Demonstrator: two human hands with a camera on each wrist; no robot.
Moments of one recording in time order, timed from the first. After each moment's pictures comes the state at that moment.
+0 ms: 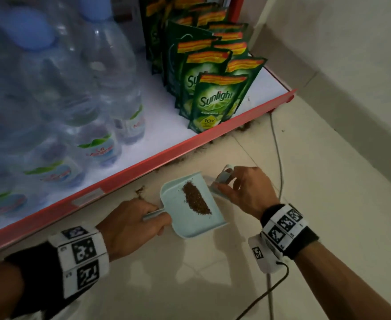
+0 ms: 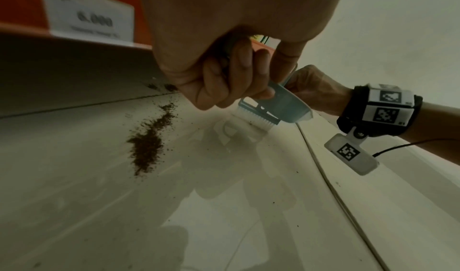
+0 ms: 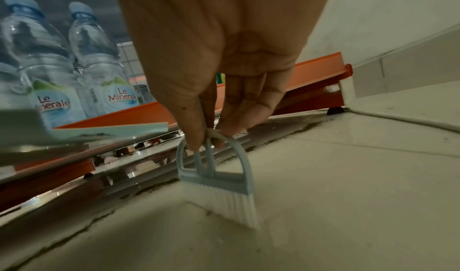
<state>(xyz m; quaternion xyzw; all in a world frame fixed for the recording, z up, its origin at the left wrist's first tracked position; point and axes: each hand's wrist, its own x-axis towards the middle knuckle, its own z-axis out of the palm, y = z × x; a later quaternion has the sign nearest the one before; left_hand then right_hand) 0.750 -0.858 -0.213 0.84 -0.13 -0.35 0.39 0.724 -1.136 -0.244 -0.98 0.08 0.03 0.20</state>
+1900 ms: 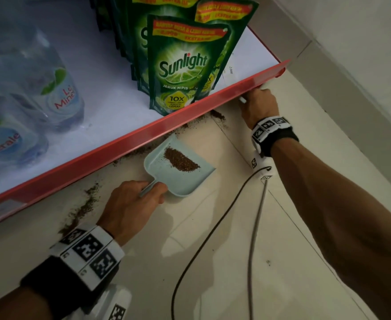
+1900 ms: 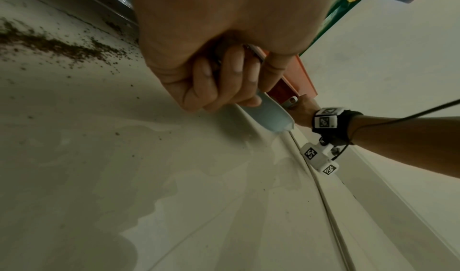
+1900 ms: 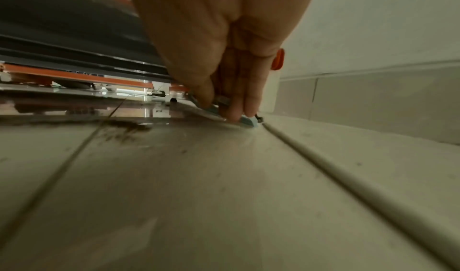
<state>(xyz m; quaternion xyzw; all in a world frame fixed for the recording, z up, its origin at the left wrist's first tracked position) 0.772 -0.946 -0.287 0.83 0.00 -0.28 0.48 0.873 -1.272 -0.279 -0.98 0.19 -0.01 0.02</state>
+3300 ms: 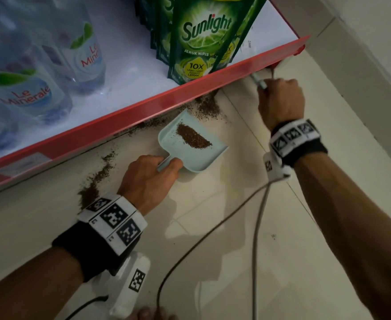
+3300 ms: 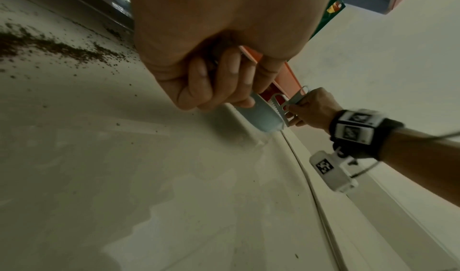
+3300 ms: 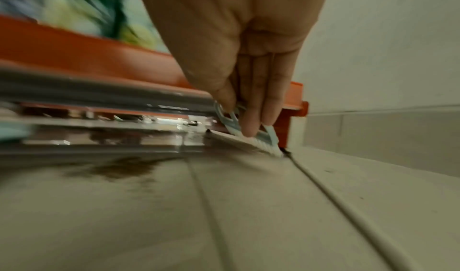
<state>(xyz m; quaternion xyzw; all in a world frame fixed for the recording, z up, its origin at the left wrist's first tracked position) 0.755 -0.947 -0.279 0.86 0.00 -0.24 0.45 0.817 -1.237 -0.260 -0.98 0.18 -0.06 -0.04</state>
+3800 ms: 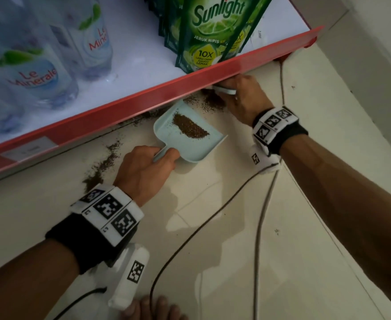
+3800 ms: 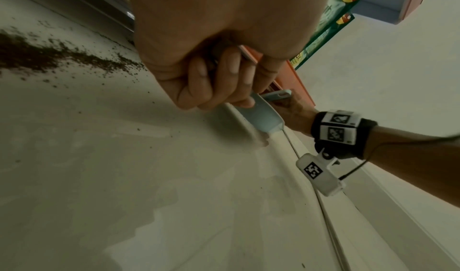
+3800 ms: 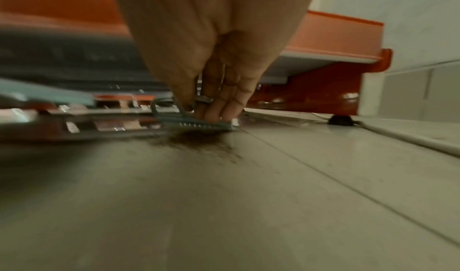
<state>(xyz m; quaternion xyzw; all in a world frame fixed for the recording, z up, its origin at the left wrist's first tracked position) 0.754 -0.933 -0.280 0.85 0.03 -0.23 0.47 0.833 -1.190 -0.272 -0.98 -0.10 0.00 0.18</state>
